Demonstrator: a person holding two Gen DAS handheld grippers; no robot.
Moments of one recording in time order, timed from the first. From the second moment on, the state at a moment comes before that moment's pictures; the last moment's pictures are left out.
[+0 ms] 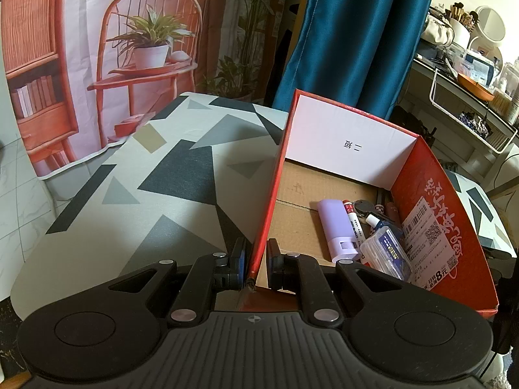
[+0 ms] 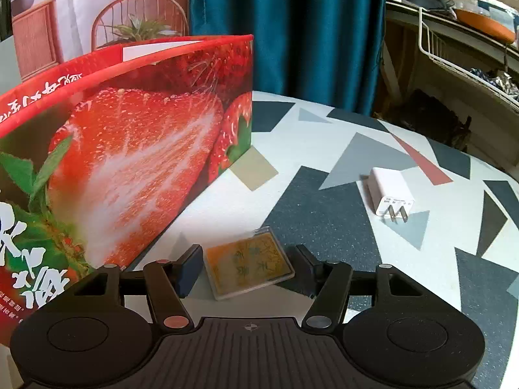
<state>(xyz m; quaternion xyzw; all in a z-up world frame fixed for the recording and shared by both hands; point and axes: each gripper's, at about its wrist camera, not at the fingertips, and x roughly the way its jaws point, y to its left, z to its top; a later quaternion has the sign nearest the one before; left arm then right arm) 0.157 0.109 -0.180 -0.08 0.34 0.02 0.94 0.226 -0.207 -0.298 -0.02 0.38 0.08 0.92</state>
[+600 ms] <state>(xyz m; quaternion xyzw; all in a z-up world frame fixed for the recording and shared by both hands) 0.157 0.110 -0.180 -0.08 0.34 0.02 0.94 0.231 -0.213 -0.228 -0.02 0.29 0.09 0.95</state>
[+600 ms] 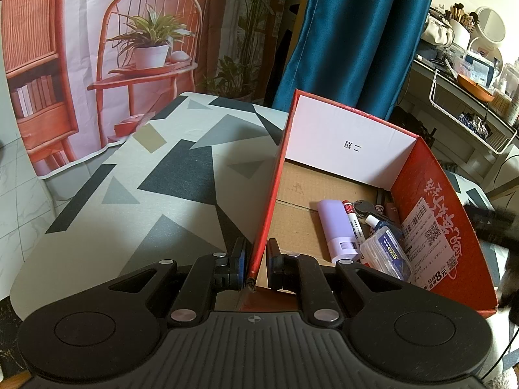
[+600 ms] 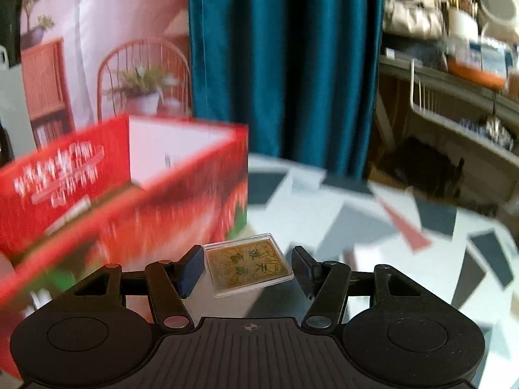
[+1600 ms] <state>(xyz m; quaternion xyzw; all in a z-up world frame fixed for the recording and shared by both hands) 0.159 0.110 -0.181 -0.08 0.34 0.01 0.94 0.276 -0.090 -0.204 -0.17 0.31 0.26 0.90</state>
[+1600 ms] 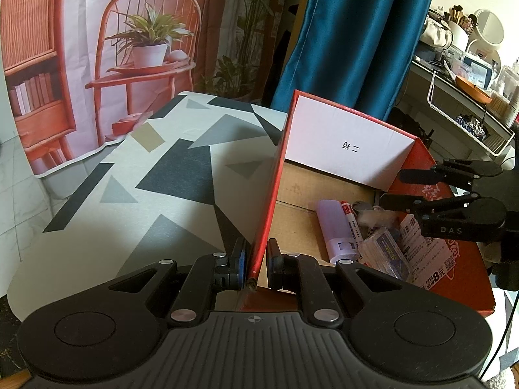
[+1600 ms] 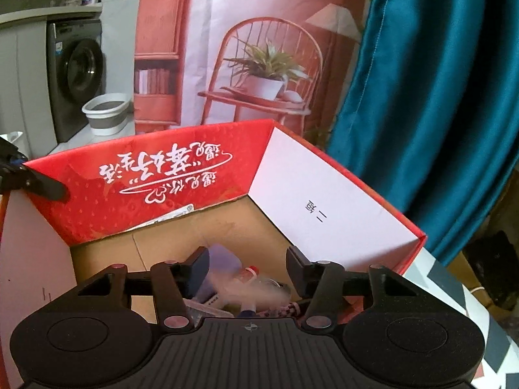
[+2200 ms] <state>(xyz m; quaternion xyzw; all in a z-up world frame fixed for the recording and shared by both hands) 0.159 0.111 -0.182 -0.08 0.34 0.01 0.94 0.256 -0.222 -0.194 -0.04 0.22 0.07 0.97</state>
